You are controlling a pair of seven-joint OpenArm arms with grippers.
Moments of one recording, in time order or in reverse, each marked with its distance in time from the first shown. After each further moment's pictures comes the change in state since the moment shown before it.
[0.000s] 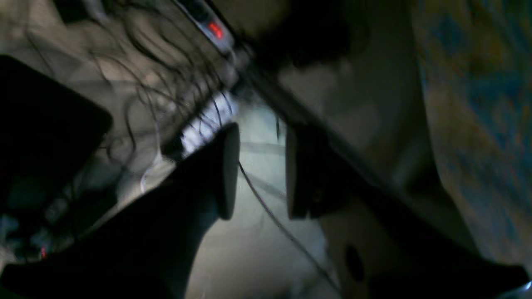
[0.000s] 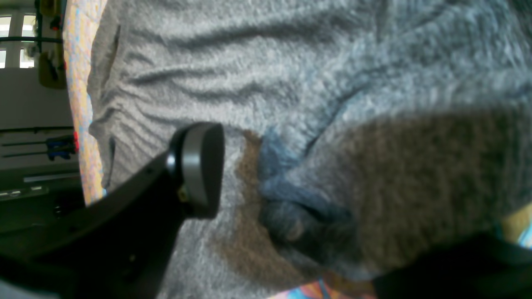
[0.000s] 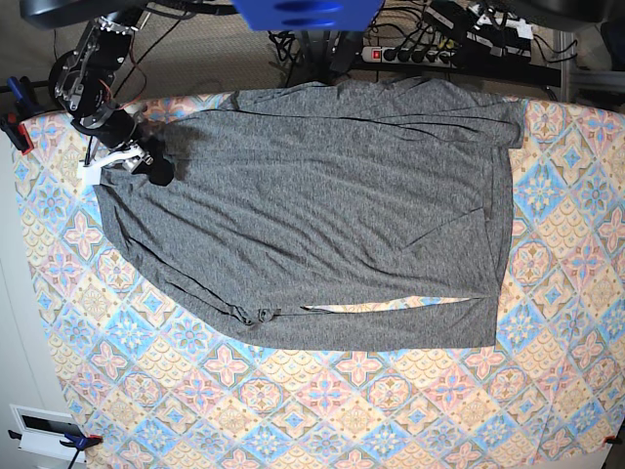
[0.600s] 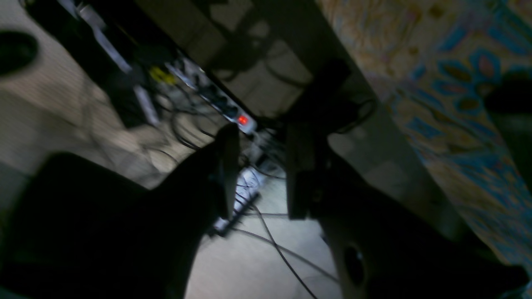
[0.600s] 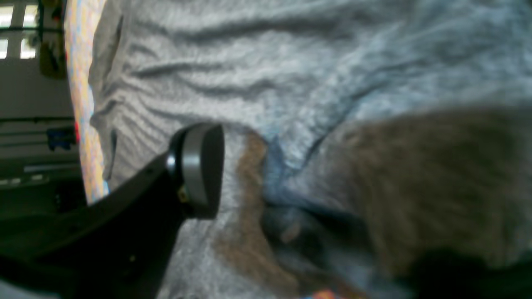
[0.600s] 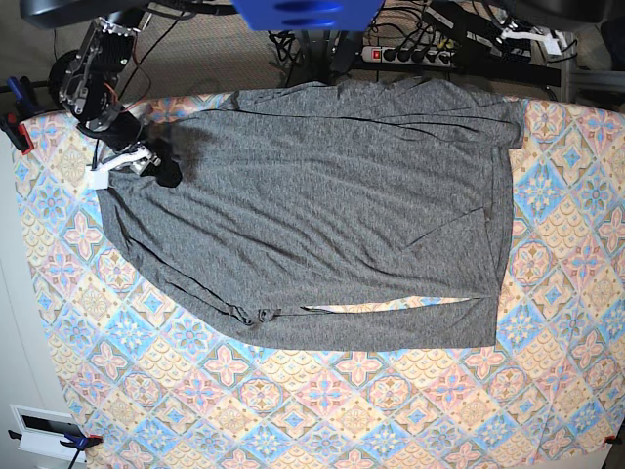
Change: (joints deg) left arm 0.0 -5.3 5.5 -0.2 3.1 0.0 -17.2; right arm 0.2 0.3 -2.8 0.0 0.1 0.2 0.2
